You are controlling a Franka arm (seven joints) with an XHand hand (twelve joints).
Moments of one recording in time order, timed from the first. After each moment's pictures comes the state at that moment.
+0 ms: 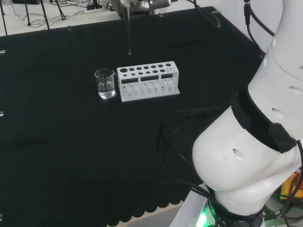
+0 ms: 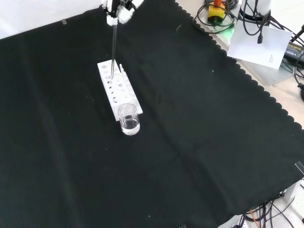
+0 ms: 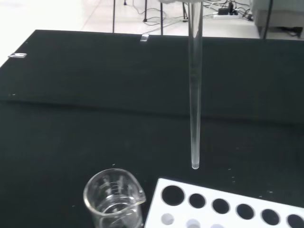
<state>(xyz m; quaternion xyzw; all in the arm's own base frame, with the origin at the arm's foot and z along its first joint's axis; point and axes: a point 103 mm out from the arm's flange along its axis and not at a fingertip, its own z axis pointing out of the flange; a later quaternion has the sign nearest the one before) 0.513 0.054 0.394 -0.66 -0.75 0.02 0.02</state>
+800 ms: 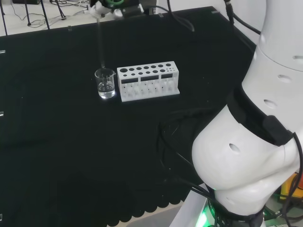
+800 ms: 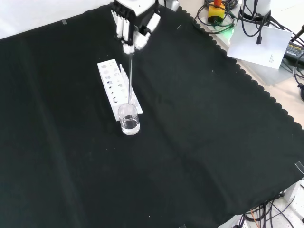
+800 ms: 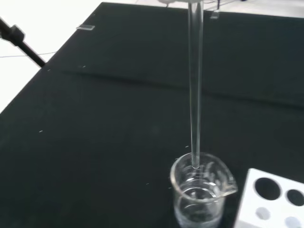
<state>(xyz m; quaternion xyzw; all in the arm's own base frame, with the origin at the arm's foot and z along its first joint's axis) 0.518 0.138 0.373 -0.60 -0.80 0.03 0.05</state>
